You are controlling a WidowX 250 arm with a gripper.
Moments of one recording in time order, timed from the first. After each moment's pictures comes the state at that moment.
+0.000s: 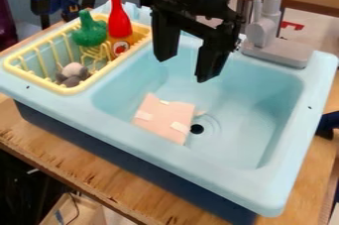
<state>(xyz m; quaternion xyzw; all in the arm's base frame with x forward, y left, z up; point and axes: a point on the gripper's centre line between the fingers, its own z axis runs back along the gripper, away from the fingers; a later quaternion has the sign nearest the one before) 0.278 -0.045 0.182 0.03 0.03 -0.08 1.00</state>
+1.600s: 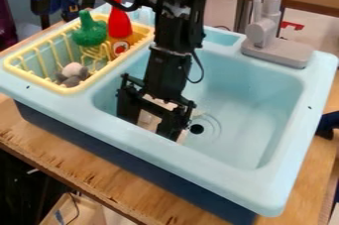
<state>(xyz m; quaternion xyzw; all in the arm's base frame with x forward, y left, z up) 0.252 -0.005 0.083 0.01 0.22 -0.02 0.98</state>
